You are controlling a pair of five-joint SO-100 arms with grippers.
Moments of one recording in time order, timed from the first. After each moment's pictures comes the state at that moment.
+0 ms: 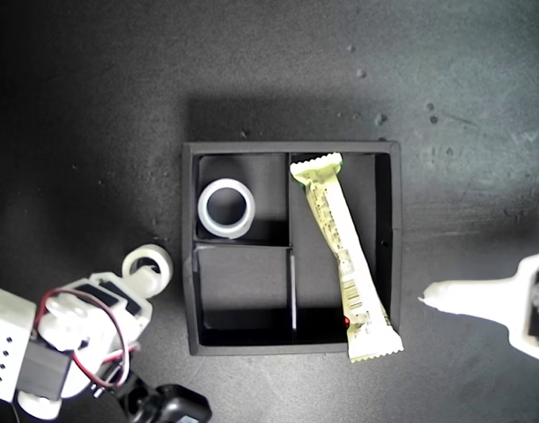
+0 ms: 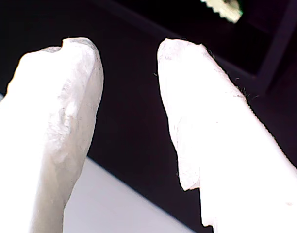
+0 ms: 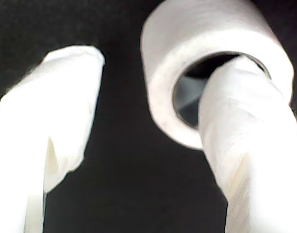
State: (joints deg) arm 0 25.0 88.9 97.3 69.6 -80.5; arm 1 -9.9 67.1 12.4 102.9 25.1
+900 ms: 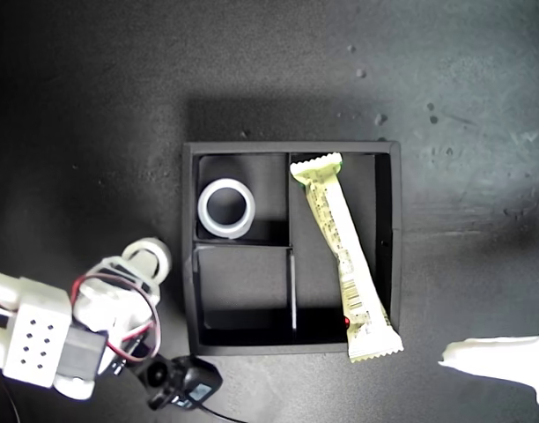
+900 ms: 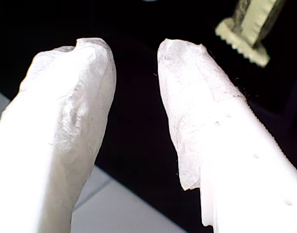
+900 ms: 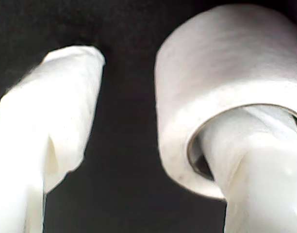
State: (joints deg) arm 0 23.0 80.7 97.3 67.9 -80.6; arm 1 -14.5 67.1 7.8 102.9 25.1
